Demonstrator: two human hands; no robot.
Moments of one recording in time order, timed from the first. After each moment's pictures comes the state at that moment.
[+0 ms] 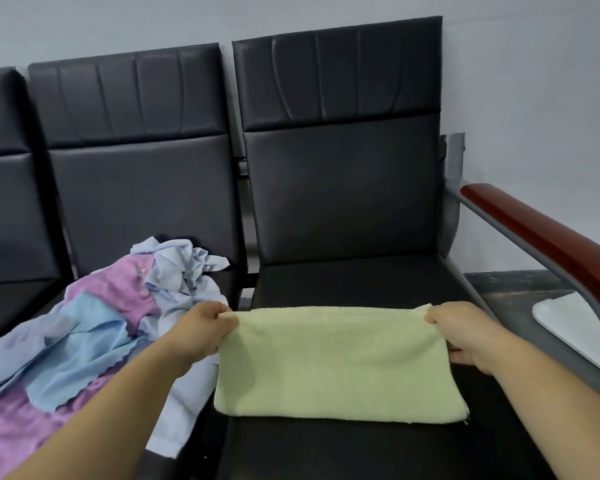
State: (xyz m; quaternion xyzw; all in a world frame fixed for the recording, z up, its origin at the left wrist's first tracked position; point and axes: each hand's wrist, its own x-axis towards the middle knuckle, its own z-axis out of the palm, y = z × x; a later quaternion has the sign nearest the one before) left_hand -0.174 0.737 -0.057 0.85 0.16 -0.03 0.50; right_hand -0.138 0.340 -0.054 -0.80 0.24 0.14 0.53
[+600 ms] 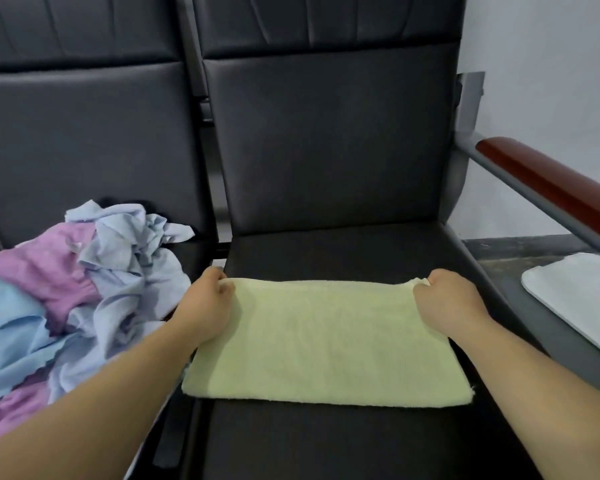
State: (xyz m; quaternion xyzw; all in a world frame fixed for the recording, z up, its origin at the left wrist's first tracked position) left_hand -0.082 0.714 -0.125 0.95 0.11 0.05 0.29; right_hand -0.075 0.349 -0.103 -0.95 0.16 0.02 0.28
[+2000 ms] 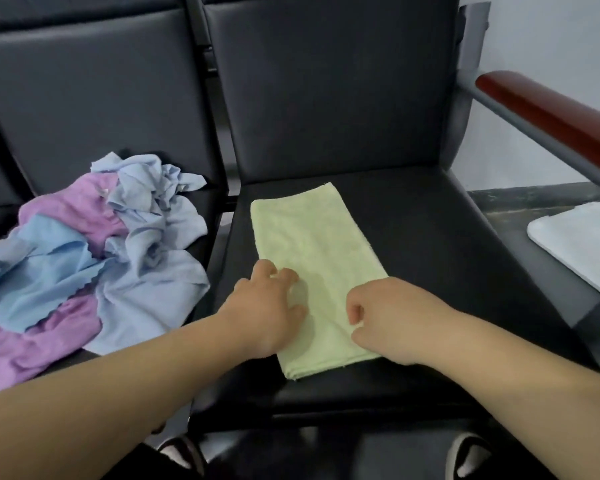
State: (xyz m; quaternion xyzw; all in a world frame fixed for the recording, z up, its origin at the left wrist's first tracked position) left_hand -0.222 0.619 -0.095 0.98 -0.03 -0.13 0.12; right_hand -0.223 0.408 -0.067 -0.96 -0.17 0.21 0.12
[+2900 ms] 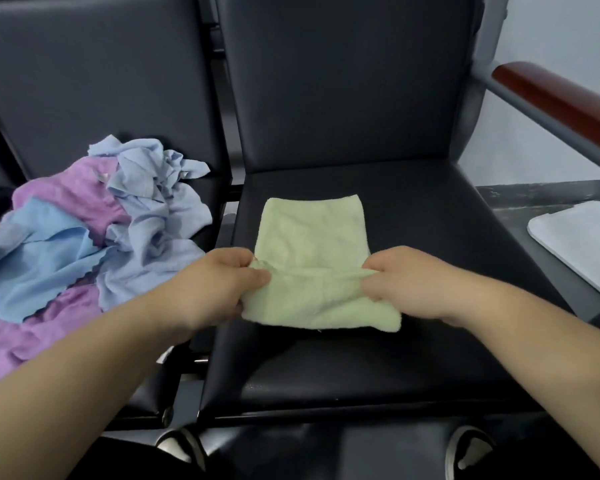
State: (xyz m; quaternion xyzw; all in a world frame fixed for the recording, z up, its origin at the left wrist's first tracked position) left_hand -0.230 0.676 -0.064 0.80 0.10 -0.15 0.57; right_hand -0.199 0.413 -0.058 -0.90 -0.06 0.25 0.35
